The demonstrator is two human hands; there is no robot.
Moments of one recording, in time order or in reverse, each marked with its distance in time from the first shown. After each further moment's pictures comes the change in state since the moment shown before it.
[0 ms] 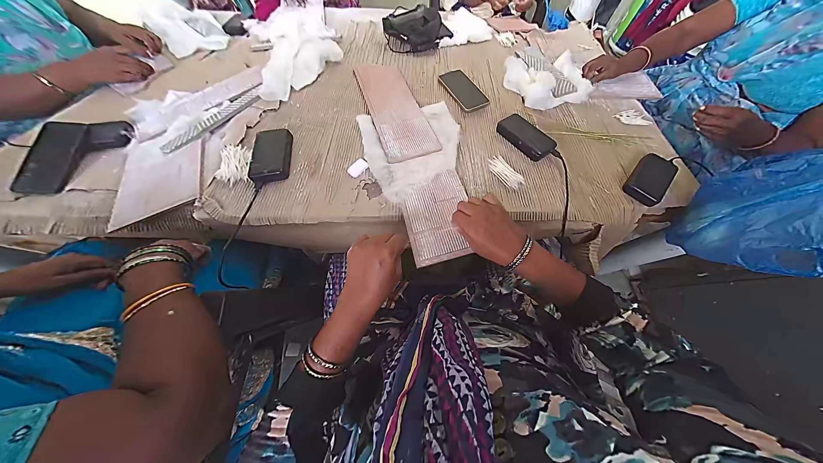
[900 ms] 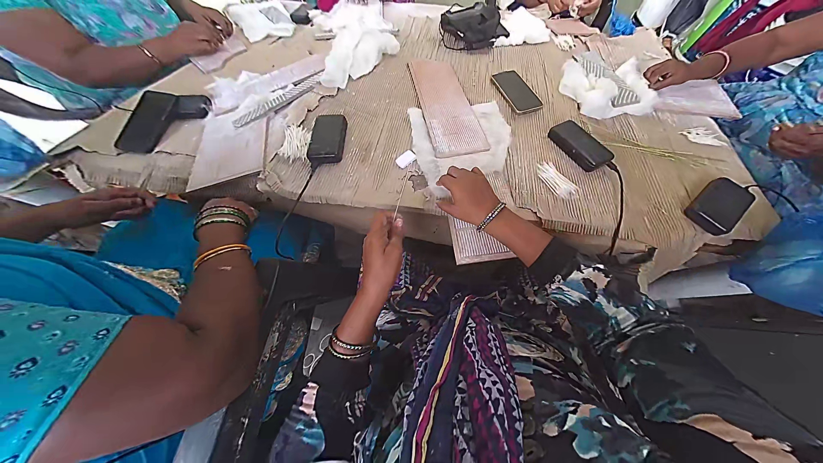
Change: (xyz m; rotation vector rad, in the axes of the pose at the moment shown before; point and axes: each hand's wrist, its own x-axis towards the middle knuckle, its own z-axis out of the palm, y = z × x) left_hand -0.022 -0.032 -0.015 -0.664 0.160 -0.692; right_hand 0.109 -0.026 0.046 0.195 -0.073 0.073
